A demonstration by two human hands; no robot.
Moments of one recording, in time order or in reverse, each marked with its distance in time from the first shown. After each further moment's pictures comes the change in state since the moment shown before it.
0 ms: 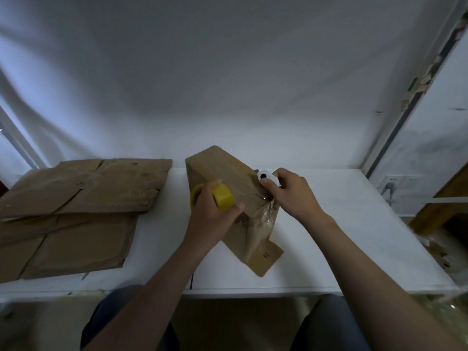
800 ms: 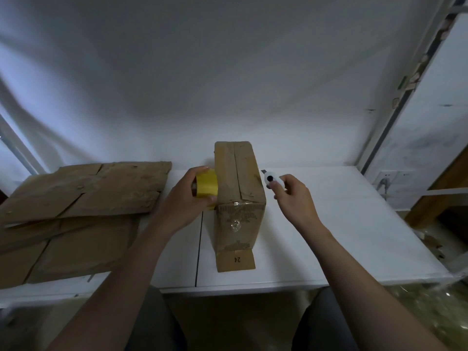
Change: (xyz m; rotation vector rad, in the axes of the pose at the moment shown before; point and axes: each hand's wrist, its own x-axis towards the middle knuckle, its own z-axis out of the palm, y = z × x) left_hand 0.031 -0.012 -0.064 0.146 -0.112 0.157; right_hand -0.026 0.005 0.017 0.271 0.128 0.151
